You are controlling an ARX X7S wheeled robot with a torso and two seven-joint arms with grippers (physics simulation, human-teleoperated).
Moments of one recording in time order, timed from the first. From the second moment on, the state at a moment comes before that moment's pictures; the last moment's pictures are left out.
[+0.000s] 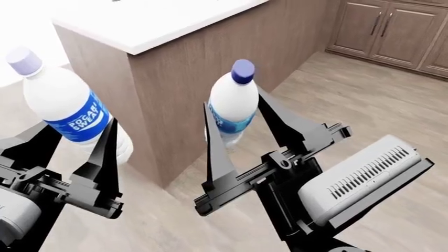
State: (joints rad) left arm 0.01 -0.95 0.00 0.85 -0.80 -0.11 -0.34; right arm 0.53 0.48 -0.69 -0.77 0.38 0.21 0.43
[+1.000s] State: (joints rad) left arm 0.04 -0.97 -0.04 0.86 -0.81 -0.10 -0.35; right arm 0.56 0.50 -0.67 -0.81 0.40 0.24 0.45
